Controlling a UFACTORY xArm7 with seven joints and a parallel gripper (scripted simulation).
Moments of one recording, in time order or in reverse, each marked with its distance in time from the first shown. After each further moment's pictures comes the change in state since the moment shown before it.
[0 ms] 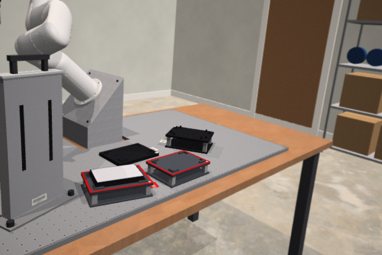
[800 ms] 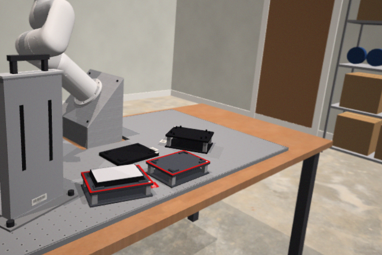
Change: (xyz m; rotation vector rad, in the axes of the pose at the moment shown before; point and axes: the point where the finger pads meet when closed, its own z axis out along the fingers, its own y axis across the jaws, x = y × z) arm -0.072 0.003 0.000 -0.001 0.000 0.661
